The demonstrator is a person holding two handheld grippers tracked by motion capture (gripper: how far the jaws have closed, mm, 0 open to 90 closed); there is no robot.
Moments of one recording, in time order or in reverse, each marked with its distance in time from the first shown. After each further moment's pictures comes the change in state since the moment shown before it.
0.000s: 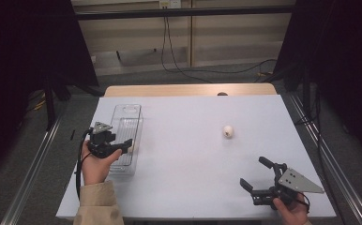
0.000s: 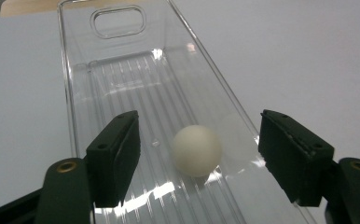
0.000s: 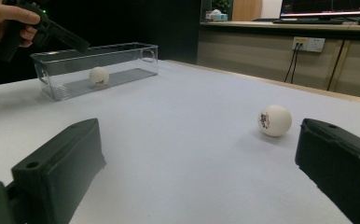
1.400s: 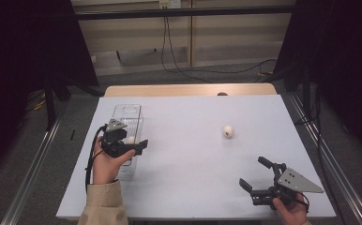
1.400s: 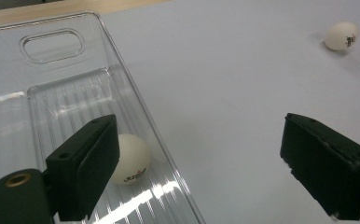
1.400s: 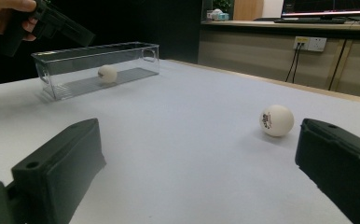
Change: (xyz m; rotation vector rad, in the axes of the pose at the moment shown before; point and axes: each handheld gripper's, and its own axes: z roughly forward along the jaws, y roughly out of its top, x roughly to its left) left arm -0.035 0.015 0.007 0.000 -0.103 0.047; right arm 0.000 0.000 0.001 0.002 0.003 -0.002
